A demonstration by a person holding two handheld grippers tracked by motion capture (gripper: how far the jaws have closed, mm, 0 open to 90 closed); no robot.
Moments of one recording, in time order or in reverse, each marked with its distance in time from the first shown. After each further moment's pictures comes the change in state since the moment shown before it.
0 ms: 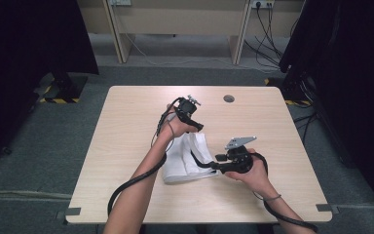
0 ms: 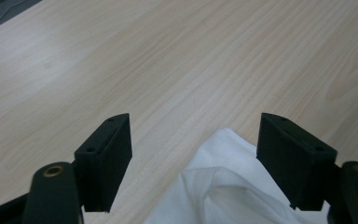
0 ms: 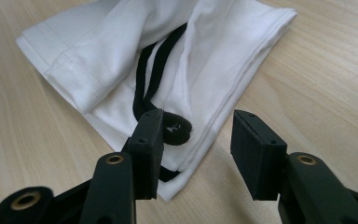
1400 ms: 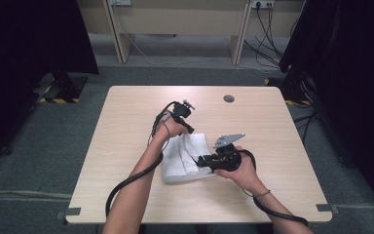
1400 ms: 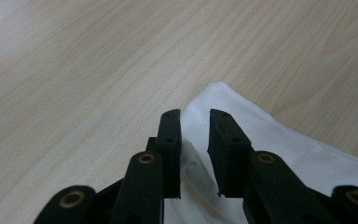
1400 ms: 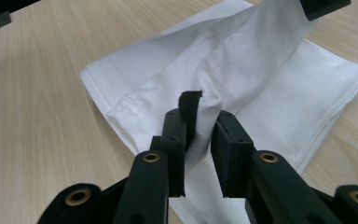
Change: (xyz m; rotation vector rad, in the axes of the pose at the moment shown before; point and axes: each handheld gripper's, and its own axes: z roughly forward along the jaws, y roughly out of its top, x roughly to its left) left arm 0.002 -0.002 0.031 0.163 -0.142 -0.022; right arm 0.026 0.025 0.019 -0.021 0.119 -0.081
